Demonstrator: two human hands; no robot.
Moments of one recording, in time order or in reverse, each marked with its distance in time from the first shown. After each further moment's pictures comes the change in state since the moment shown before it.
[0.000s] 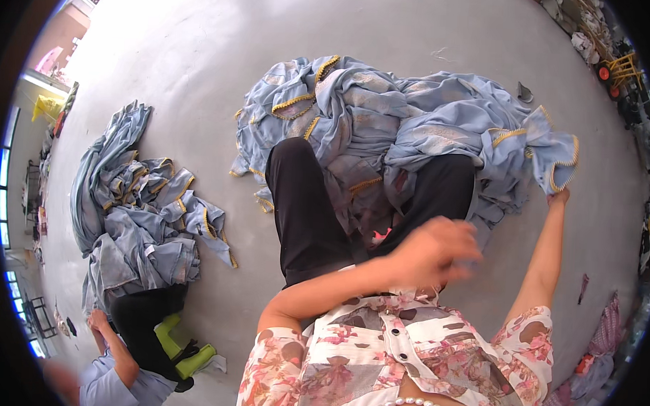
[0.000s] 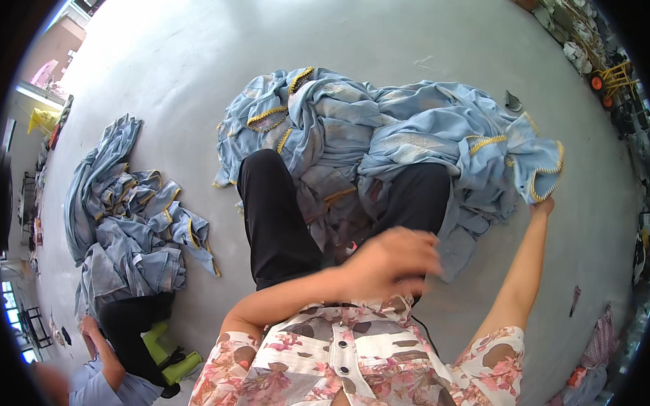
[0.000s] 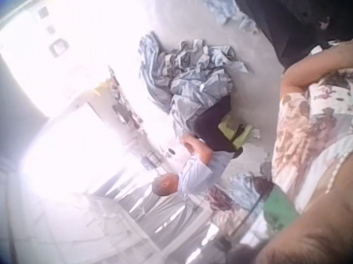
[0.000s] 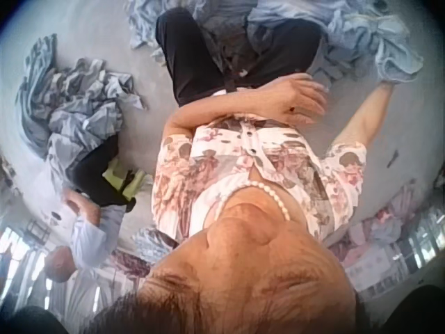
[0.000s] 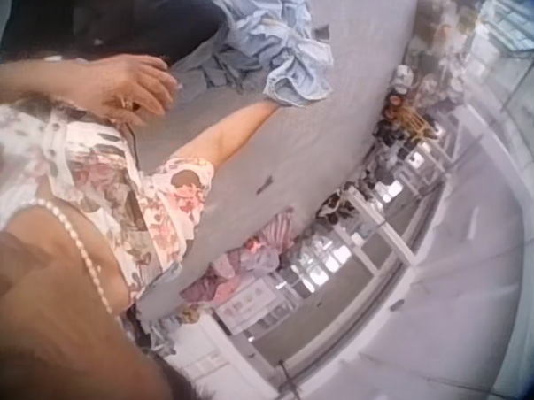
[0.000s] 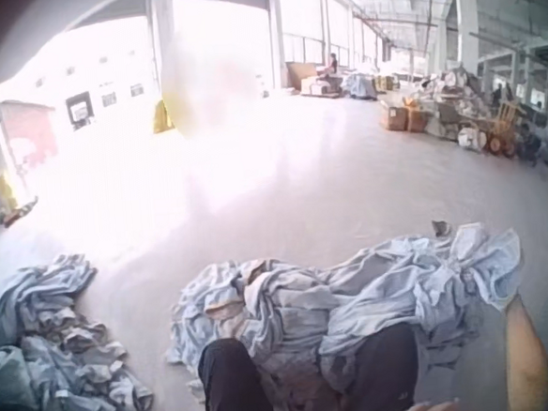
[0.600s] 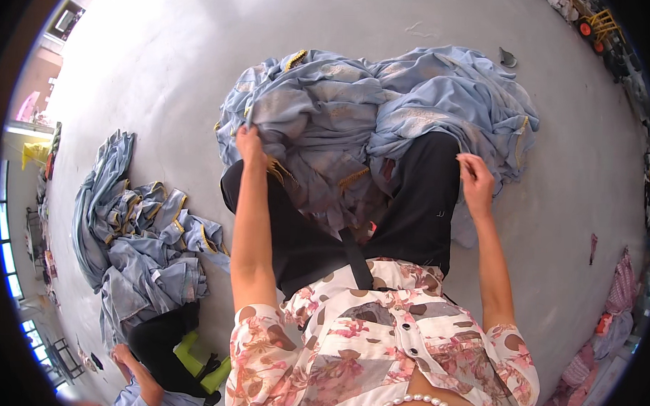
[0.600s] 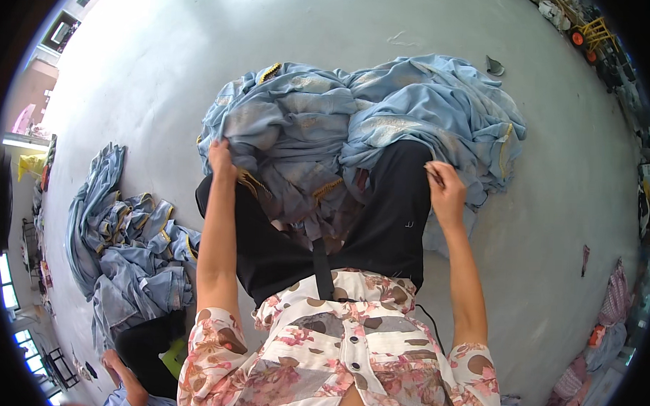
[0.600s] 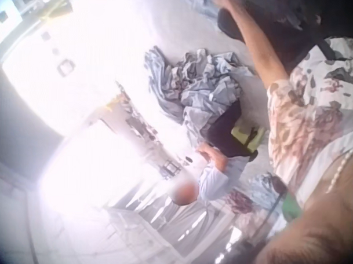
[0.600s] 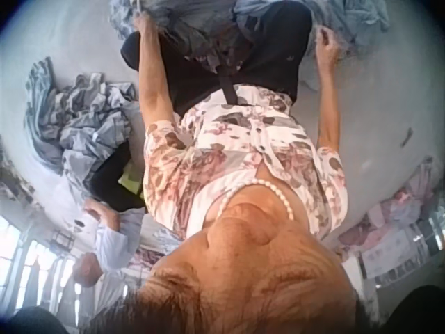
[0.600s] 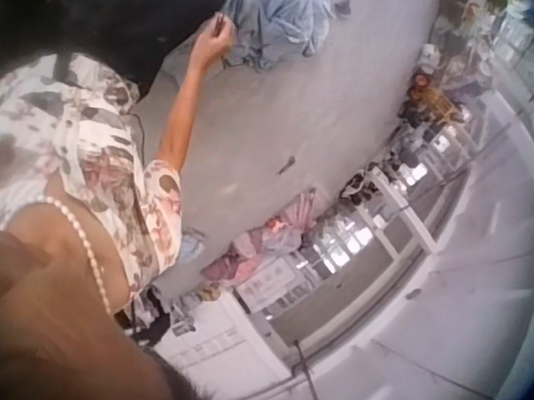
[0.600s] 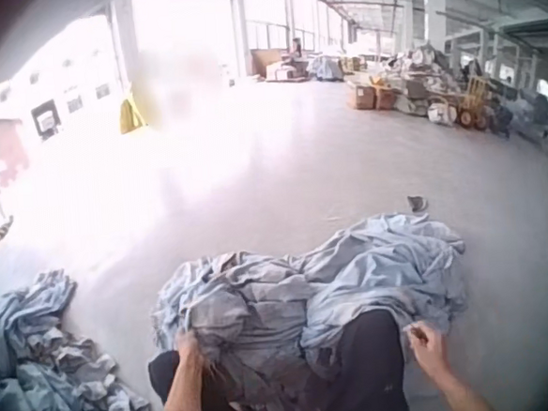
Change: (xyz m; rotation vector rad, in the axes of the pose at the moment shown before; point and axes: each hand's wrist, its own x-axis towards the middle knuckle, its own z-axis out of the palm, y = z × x) left_hand -0.139 -0.244 -0.247 -0.076 1.391 -0.770; right_hand -0.311 -0.031 0.096 0.228 -0.387 -0.940
